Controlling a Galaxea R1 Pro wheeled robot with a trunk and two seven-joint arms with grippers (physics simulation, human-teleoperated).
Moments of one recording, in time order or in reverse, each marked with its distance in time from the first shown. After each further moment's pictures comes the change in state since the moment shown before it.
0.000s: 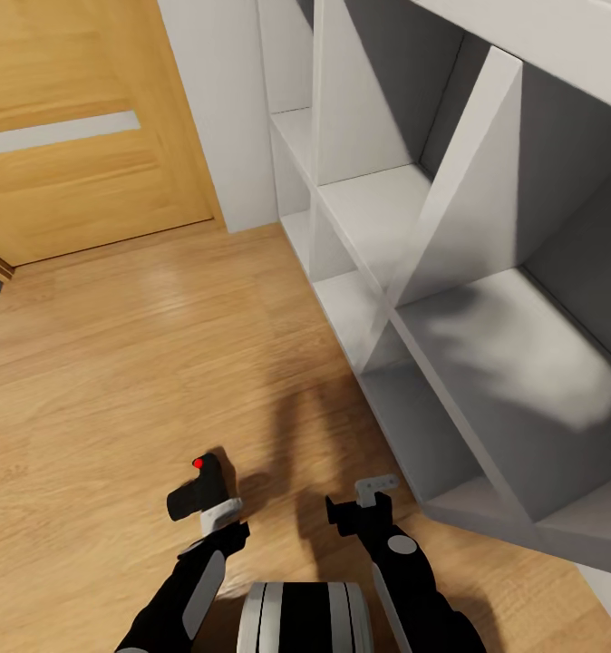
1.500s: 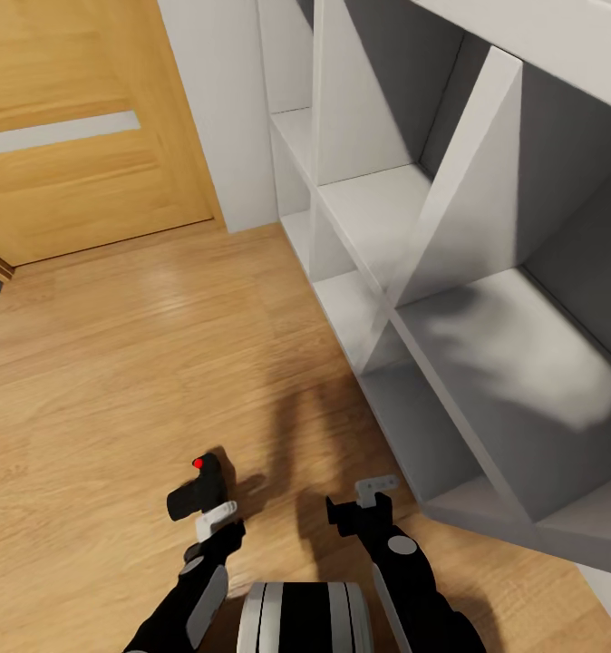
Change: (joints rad) left arm -0.012 -0.003 -0.001 0.120 0.003 -0.258 -0.004; right arm 0.000 0.000 -0.002 0.005 -0.002 -0.004 0.000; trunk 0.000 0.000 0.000
